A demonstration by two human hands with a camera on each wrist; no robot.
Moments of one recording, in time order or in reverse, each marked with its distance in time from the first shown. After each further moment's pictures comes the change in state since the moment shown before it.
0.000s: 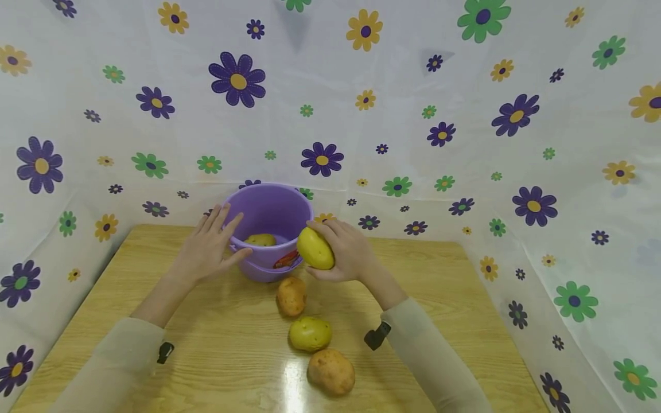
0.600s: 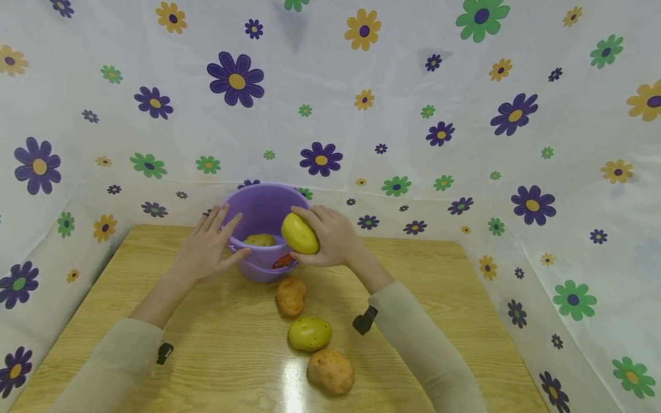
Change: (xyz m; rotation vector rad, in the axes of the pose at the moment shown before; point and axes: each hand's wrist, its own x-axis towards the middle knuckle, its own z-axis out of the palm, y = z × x) left_hand 0.001 -0.001 0.001 0.017 0.005 0.005; right_hand 0.037 0.002 0.009 -0.002 -0.053 0.011
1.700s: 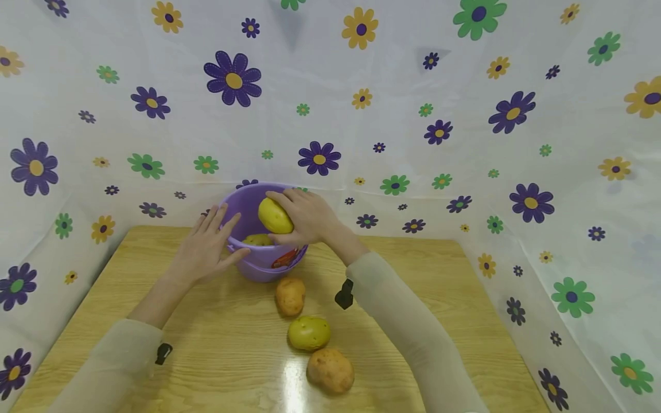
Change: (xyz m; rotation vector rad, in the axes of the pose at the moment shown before) left_hand 0.000 -0.001 0.001 -0.006 -0.003 -0.006; right_hand 0.062 0.002 0.012 -0.073 -0.369 0.096
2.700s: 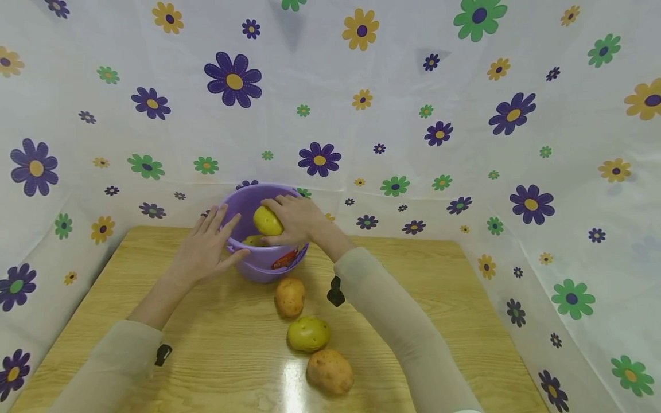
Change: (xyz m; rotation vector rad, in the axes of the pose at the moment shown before) left_hand 0.001 0.001 -0.001 0.007 -0.003 0.004; right_hand 0.025 -0.007 0.015 -0.020 -0.282 0.087
